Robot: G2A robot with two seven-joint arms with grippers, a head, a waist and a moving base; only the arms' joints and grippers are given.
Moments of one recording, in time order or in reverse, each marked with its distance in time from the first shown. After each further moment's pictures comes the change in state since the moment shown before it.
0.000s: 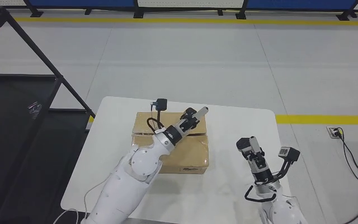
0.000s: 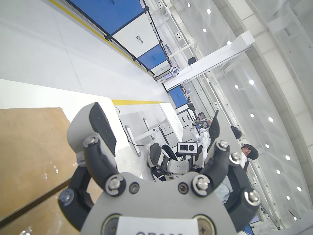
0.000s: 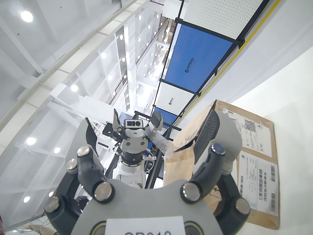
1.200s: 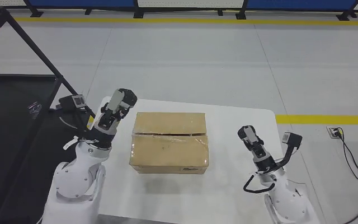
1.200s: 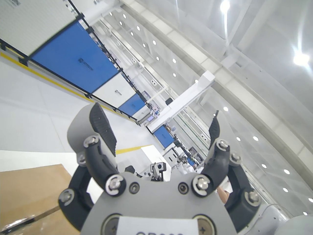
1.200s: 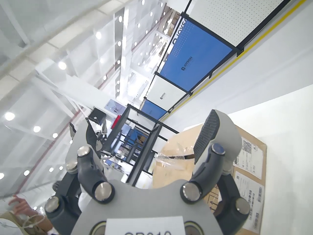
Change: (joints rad) left arm 0.371 0.066 -0.616 -0.525 -0.132 -0.046 -0.111; right arm 0.095 0.004 0.037 -0.057 -0.242 0.093 0.089
